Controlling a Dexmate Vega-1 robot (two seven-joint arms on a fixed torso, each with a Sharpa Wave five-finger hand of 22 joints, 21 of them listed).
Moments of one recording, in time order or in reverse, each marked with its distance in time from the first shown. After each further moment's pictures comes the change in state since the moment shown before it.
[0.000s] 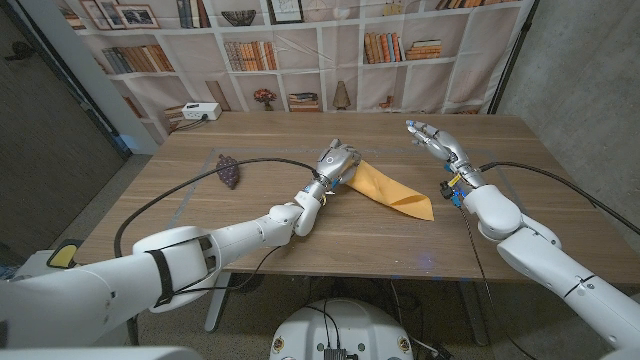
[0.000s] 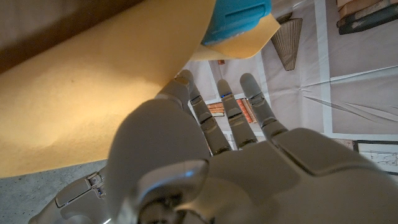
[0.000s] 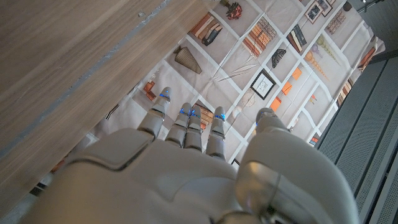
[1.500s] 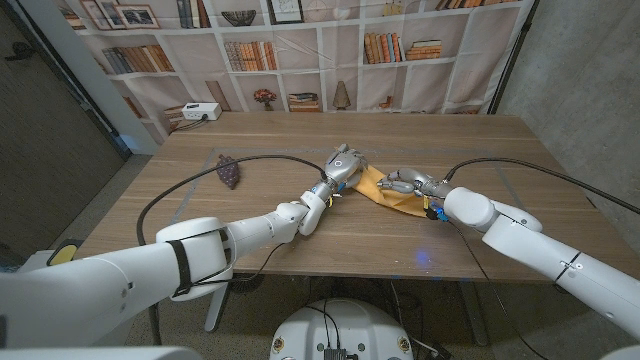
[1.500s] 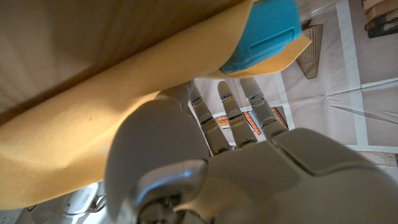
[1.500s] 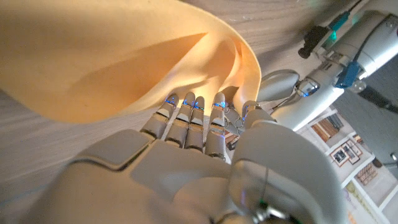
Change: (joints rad) left arm -0.066 -0.110 0.083 0.213 0.024 -0.055 0.004; left_hand 0.004 0.019 -0.002 -0.020 0.000 0.053 0.036 0.000 -0.015 -0.002 -0.004 0.019 -0.006 -0.013 0.003 0.041 0.009 0.028 -0.028 -0.006 0.009; right arm 0.154 -0.120 -0.233 -0.058 -0.158 -0.419 0.276; right_hand 0.109 0.054 0.059 0.021 0.005 0.139 0.115 -0.008 0.037 0.113 0.043 0.007 0.019 0.153 0.036 0.066 0.020 0.002 -0.019 -0.001 0.002
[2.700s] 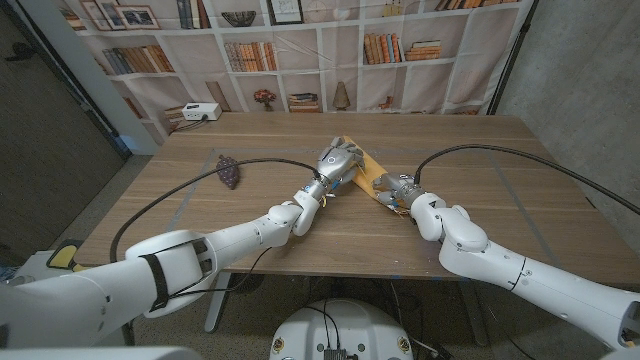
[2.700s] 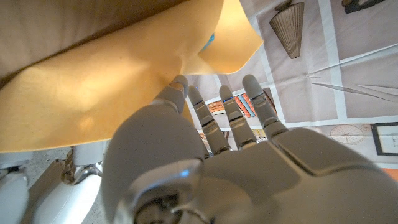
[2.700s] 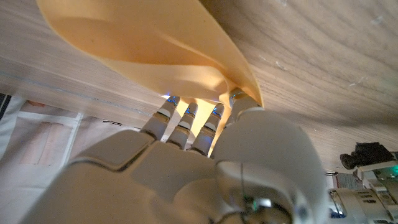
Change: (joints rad) left arm 0.074 0.111 -0.109 -0.231 0.099 0.079 -0.036; left_hand -0.071 0.021 -0.007 0.007 0.000 -0.036 -0.097 -0.007 0.015 -0.086 -0.011 0.004 -0.018 -0.057 0.000 -0.021 -0.011 -0.029 0.029 -0.035 0.000; right arm 0.196 0.049 -0.410 -0.086 -0.716 -0.496 0.122; right_hand 0.414 0.018 -0.015 -0.126 0.111 0.204 -0.252 0.075 -0.211 0.128 -0.315 0.007 -0.066 -0.083 -0.076 0.023 -0.062 0.036 -0.064 -0.002 -0.013
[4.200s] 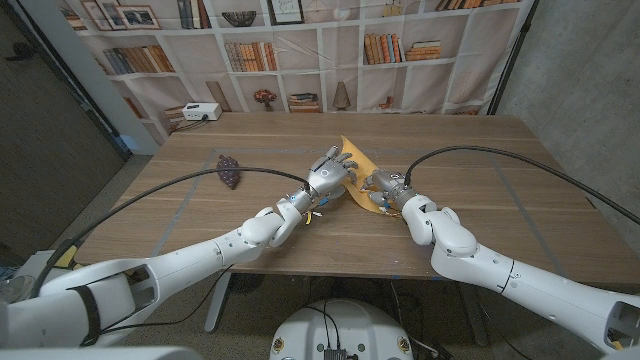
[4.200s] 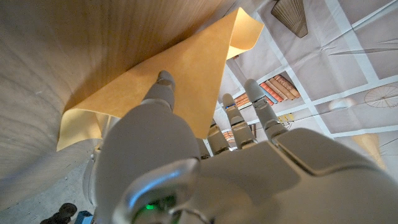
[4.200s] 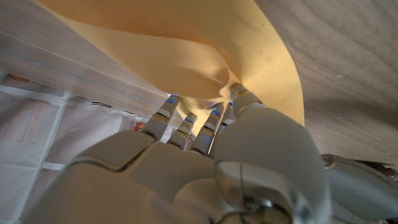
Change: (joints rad) left arm 0.168 0.308 -0.094 -0.495 0.276 0.132 -0.228; left_hand -0.018 0.002 -0.094 0.042 0.000 -0.047 -0.032 -0.051 0.028 -0.134 0.005 0.009 -0.081 -0.115 0.002 -0.013 -0.033 -0.076 0.052 -0.045 0.005; right arm 0.014 0.049 -0.045 0.045 -0.104 0.018 -0.033; right_hand 0.010 -0.002 0.001 -0.007 -0.015 0.096 0.096 0.000 0.000 -0.003 0.010 0.006 0.007 -0.063 -0.005 -0.014 -0.003 -0.007 -0.011 0.000 0.001
